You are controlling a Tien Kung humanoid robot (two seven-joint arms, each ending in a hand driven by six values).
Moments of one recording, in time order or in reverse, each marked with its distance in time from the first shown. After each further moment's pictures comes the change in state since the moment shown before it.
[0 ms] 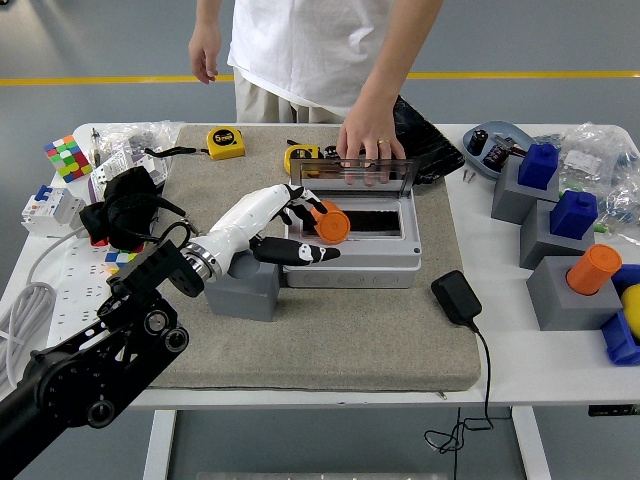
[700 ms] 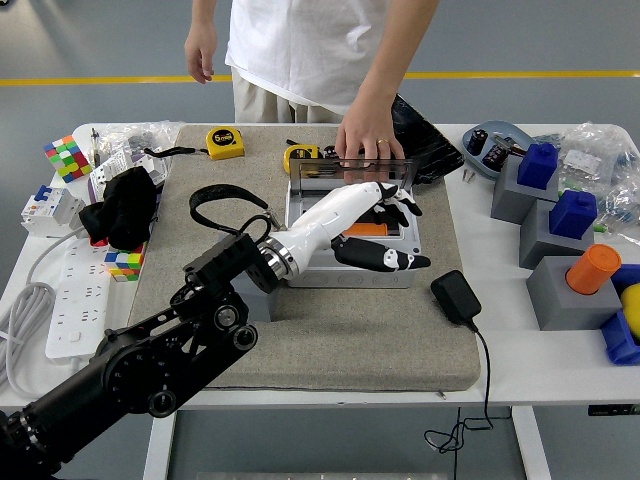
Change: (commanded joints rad) left arm -0.145 -0.146 0.081 0.041 -0.027 0.047 -0.090; right arm 0.000 0.001 -0.017 0.000 0.006 0.002 -0.003
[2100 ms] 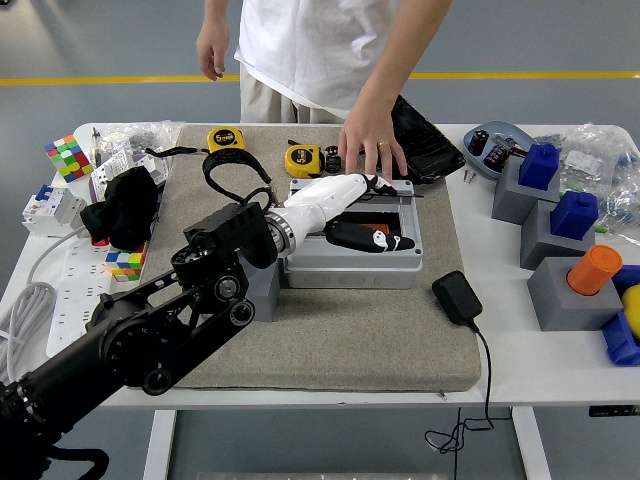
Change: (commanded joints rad) left arm -0.063 0.014 0.028 0.006 0.041 -0.253 0.352; right arm -0.001 -0.001 -0.038 0.000 0.030 0.001 0.004
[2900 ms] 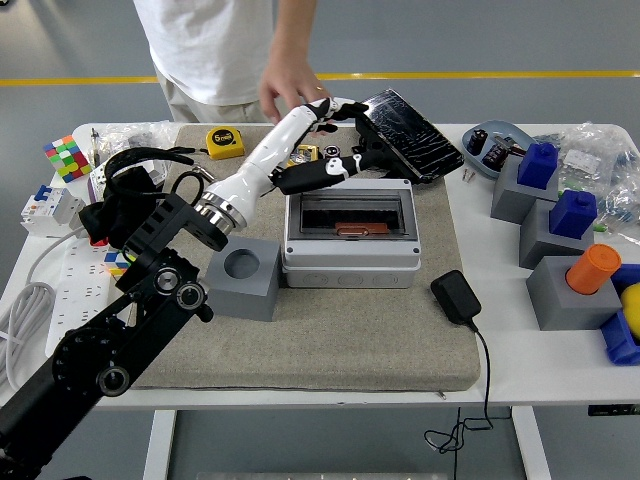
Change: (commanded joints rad) left arm 0.212 0.024 -0.305 -0.130 -0.297 0.292 -0.390; right arm -0.001 0.001 0.009 0.000 -0.009 0.000 0.000
